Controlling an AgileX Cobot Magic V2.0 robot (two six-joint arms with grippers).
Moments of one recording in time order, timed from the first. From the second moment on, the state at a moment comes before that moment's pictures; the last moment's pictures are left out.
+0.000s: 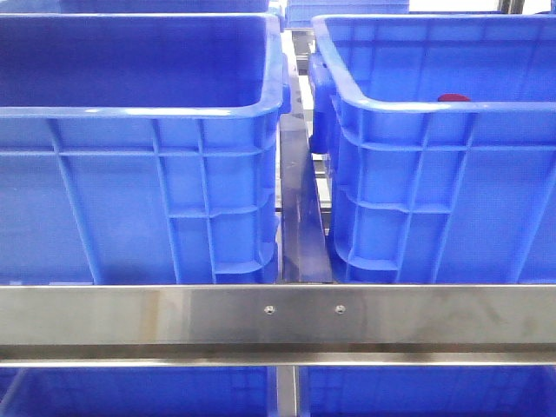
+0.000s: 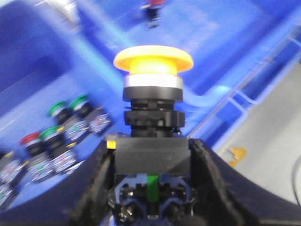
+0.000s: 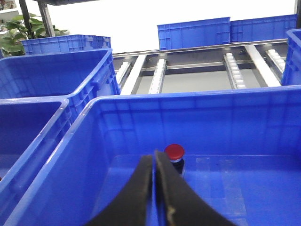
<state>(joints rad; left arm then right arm) -0.85 1.12 -1.25 0.10 0.81 -0.09 0.14 0.56 -0.46 1.61 -0.03 -1.48</state>
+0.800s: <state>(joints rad) -0.89 1.12 -1.25 0.11 0.84 -0.09 0.14 0.74 -0.54 1.79 0.67 -1.32</state>
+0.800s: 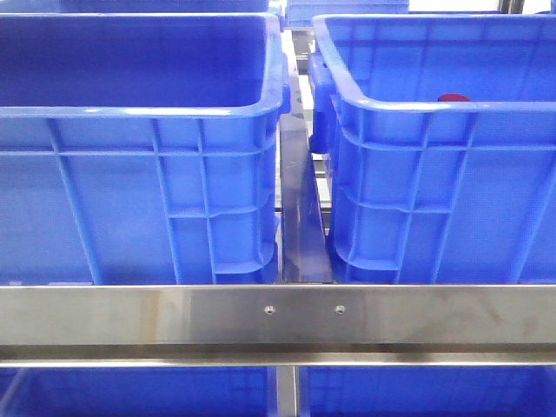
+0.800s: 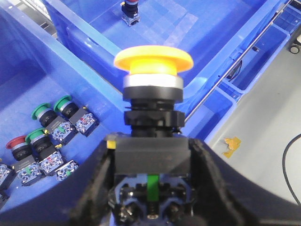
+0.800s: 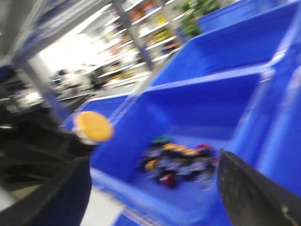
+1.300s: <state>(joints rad) -0.89 1.12 -1.25 0.11 0.86 -0.09 0.17 1.10 -0.75 1.77 1.09 -1.11</state>
